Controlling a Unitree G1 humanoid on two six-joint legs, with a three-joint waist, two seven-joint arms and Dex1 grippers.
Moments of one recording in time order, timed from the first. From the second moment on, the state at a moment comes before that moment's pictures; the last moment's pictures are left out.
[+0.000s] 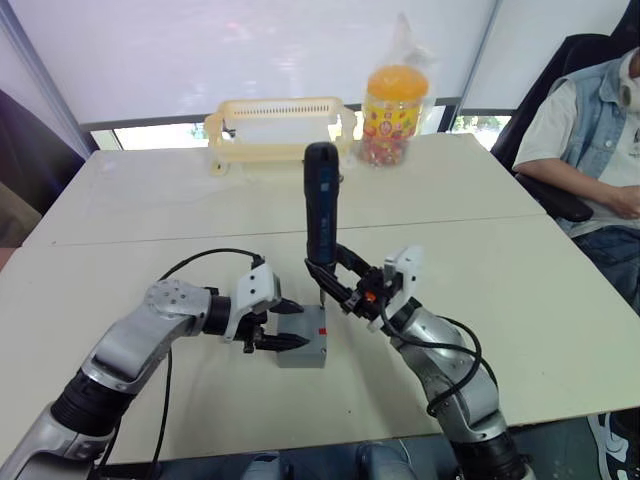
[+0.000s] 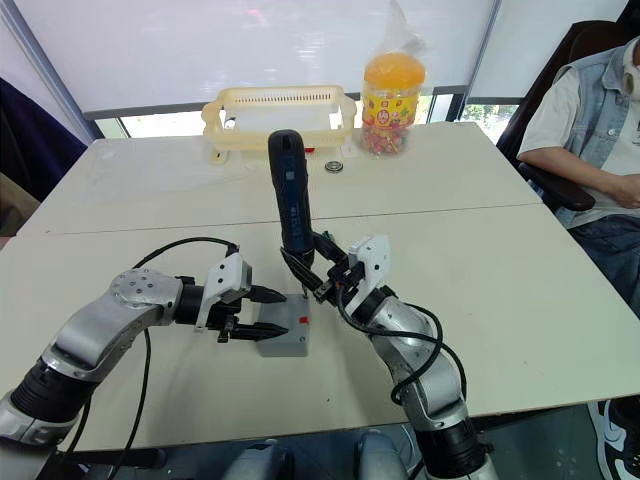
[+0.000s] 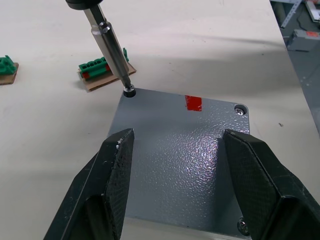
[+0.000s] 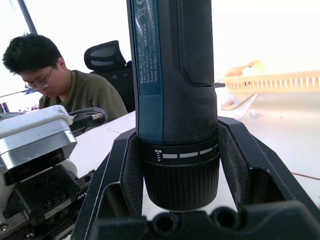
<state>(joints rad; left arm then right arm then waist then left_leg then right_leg) -0.43 0.74 -0.24 -0.29 -0.38 0.57 -1.08 -0.23 -0.15 0.20 -0.34 0.33 0.21 0.49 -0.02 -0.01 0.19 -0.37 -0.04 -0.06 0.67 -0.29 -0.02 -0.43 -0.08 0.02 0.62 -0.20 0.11</state>
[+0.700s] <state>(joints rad) -0.42 0.74 -0.25 -0.28 -0.35 0.53 -1.08 -0.21 -0.13 0.22 -0.28 0.31 0.12 0.50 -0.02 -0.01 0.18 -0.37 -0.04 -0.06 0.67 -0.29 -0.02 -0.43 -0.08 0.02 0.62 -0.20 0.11</state>
